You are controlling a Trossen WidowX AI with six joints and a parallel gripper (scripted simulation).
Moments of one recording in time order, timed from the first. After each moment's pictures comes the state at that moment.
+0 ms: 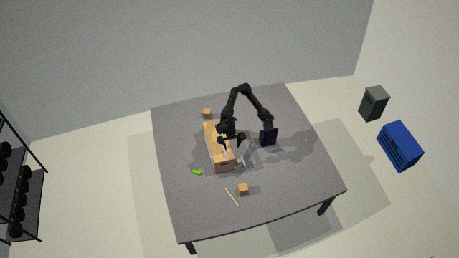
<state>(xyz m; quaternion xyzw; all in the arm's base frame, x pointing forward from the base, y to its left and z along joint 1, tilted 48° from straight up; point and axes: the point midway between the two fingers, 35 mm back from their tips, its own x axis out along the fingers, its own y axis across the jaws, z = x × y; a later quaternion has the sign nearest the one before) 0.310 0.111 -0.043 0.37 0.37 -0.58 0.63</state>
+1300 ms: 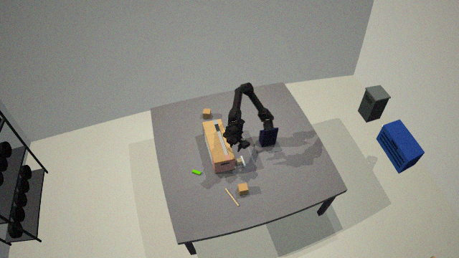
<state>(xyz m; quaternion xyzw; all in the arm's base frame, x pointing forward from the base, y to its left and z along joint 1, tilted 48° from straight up) 0.290 0.131 -0.052 -0.44 0.63 0.01 0.64</state>
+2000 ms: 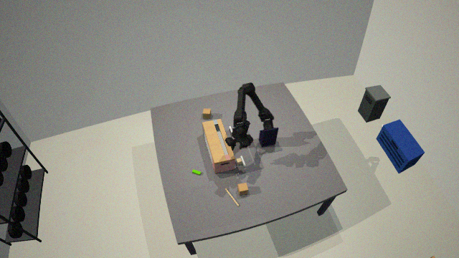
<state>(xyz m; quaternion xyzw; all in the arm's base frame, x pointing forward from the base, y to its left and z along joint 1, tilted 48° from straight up) 0.278 0.140 -0.056 -0.77 0.49 0.32 0.25</state>
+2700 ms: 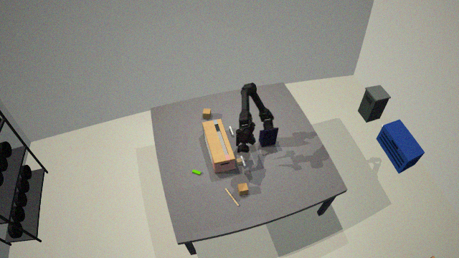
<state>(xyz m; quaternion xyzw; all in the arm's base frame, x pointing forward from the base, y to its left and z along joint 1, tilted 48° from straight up) 0.266 0.144 -0.058 -0.80 0.24 0.48 -0.26</state>
